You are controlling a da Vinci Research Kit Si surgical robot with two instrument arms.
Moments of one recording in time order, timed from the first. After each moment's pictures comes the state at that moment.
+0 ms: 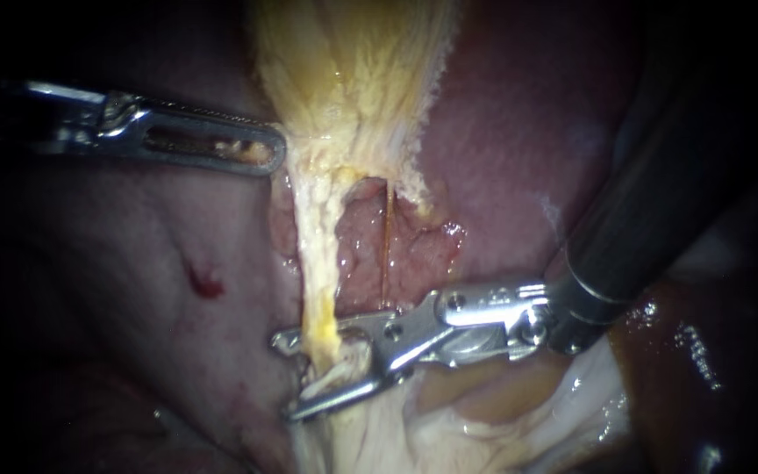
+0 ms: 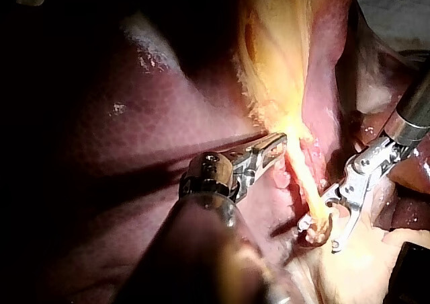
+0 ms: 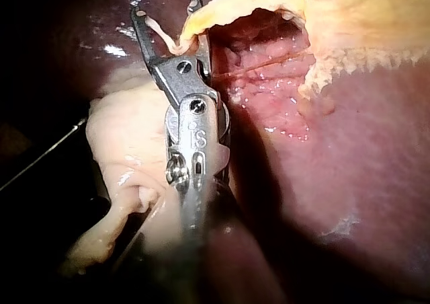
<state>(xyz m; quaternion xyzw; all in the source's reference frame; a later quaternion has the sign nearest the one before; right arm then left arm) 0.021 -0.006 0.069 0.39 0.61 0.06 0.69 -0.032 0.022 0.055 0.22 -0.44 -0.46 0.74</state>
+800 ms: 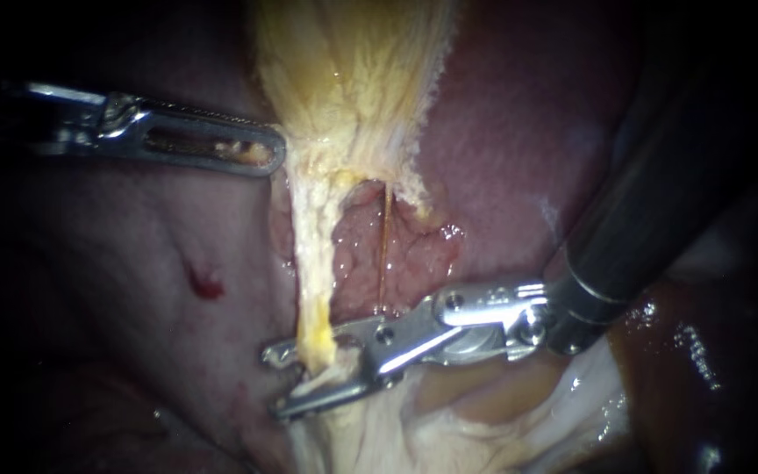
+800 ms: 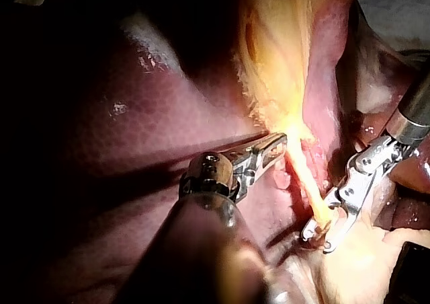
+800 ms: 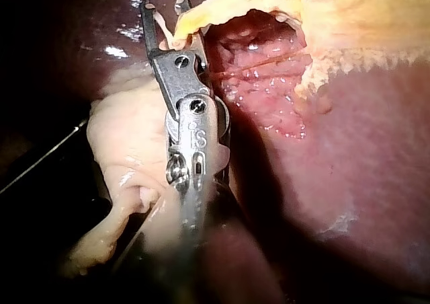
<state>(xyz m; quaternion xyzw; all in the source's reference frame) 0.021 -0.006 0.069 0.39 0.61 0.06 0.68 -0.032 0.022 0.055 0.22 -0.44 -0.46 0.74</state>
